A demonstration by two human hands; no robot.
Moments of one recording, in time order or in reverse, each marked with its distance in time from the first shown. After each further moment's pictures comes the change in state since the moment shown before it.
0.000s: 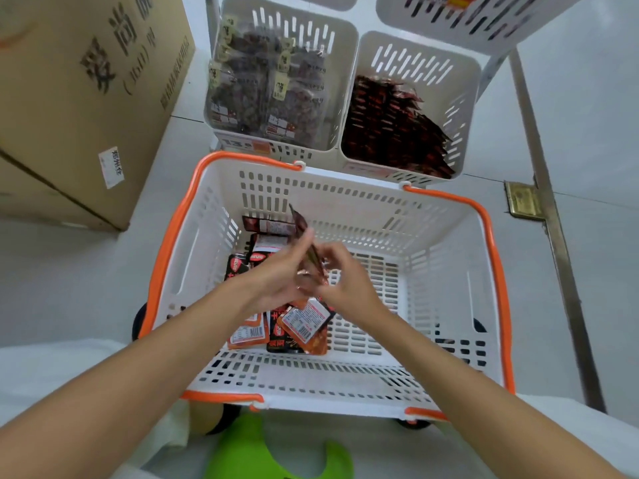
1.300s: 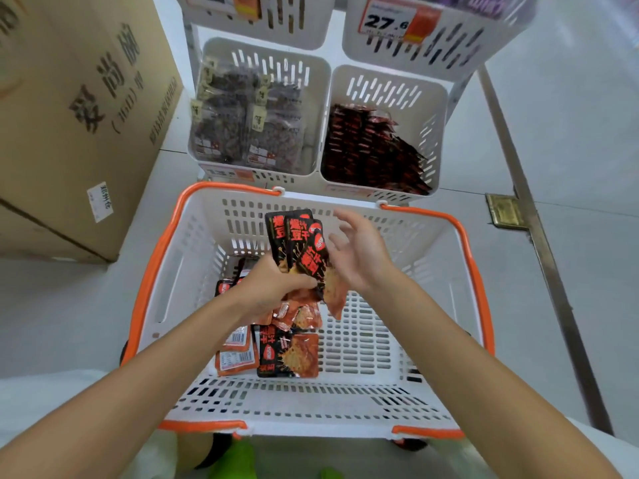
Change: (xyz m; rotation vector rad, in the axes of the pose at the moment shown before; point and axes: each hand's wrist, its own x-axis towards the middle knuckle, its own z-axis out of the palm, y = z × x) left_hand -0.013 0.022 0.025 0.316 0.202 0.258; right_hand 0.037 -0.080 -0.059 1.005 0.215 0.457
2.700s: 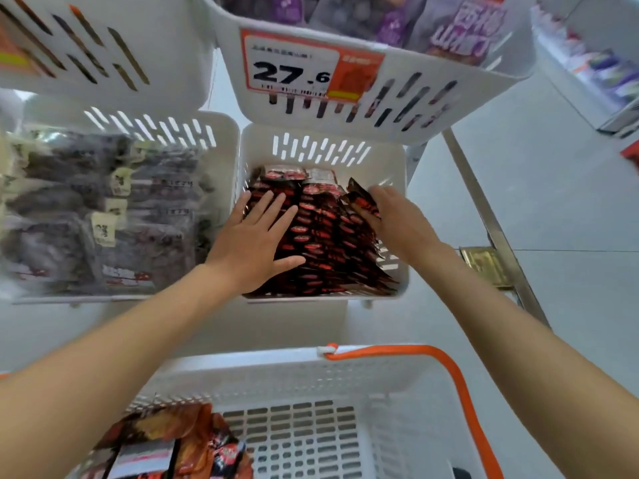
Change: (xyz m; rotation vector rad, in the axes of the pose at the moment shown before) left_hand 0.297 0.112 0.013 1.722 0.180 0.606; right_hand 0.265 -0.173 -0.167 -1.716 0.261 -0.799
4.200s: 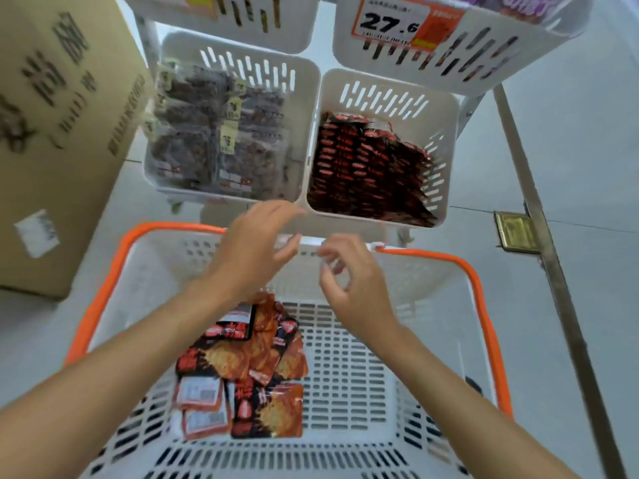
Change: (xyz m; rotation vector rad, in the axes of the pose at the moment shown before) left_hand -0.199 0.013 -0.038 -0.614 0.373 -0.103; right_hand -0.199 -0.203 0.013 0.641 0.059 -0.115
